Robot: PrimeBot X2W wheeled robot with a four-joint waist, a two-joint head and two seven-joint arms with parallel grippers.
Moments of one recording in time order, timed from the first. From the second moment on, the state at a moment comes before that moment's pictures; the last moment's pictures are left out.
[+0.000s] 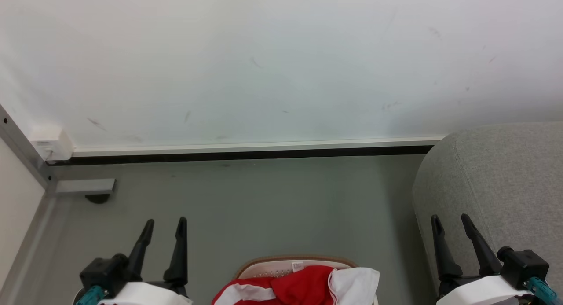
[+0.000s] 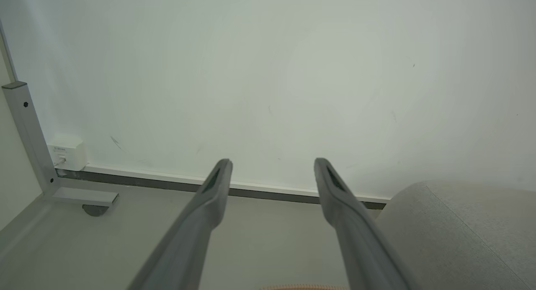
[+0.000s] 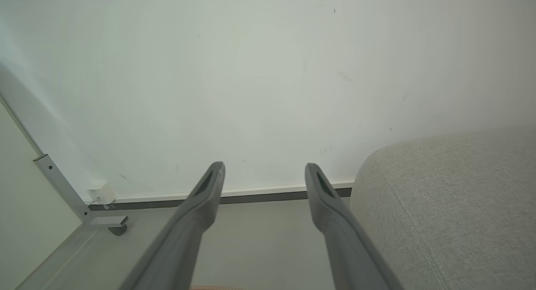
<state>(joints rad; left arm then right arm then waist) -0.08 0.07 -0.04 0.19 -0.28 -0.10 -0.20 -0.17 -0.10 0.15 0.39 0.42 0.13 -0.26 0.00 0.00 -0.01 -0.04</state>
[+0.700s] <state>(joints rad) -0.08 0.06 -0.04 0.21 -0.12 -0.11 -0.24 -0.18 -0.06 0.14 0.41 0.24 0.13 -0.26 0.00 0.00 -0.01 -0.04</state>
